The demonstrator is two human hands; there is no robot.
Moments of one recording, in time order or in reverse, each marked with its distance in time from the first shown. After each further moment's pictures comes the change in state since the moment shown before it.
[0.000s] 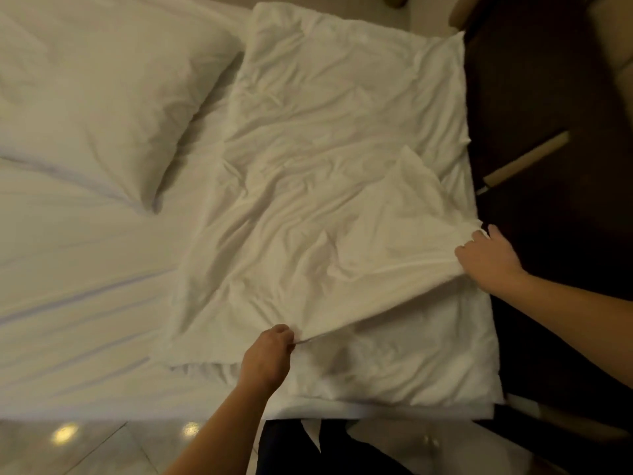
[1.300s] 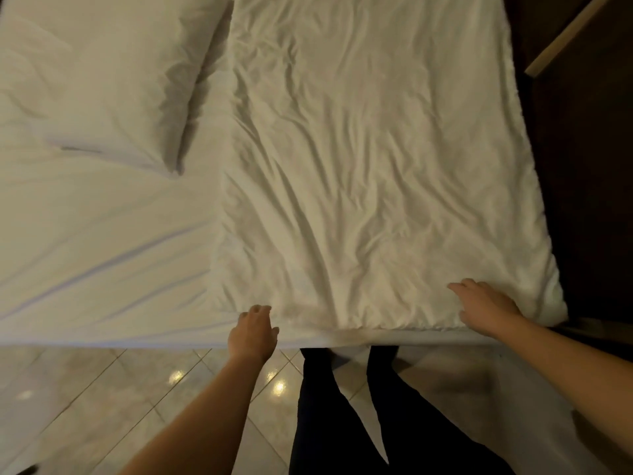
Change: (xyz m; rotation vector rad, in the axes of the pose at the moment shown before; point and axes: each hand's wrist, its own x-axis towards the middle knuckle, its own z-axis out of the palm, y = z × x) left_hand -0.108 -0.016 0.020 0.297 -0.165 -0.439; right_hand -0.118 -0.186 0.180 0.903 -0.274 -0.237
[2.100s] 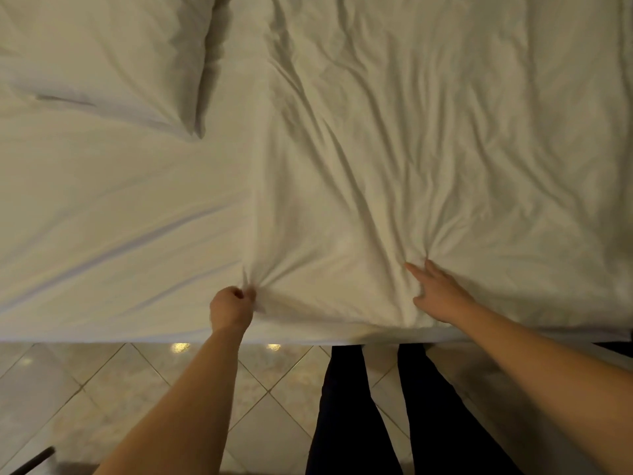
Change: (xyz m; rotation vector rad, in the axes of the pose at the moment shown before) left_hand 0.136 -0.176 -0.016 -0.590 0.051 -0.435; right_hand 0.106 -0.231 0.017 0.371 -0.119 -0.023
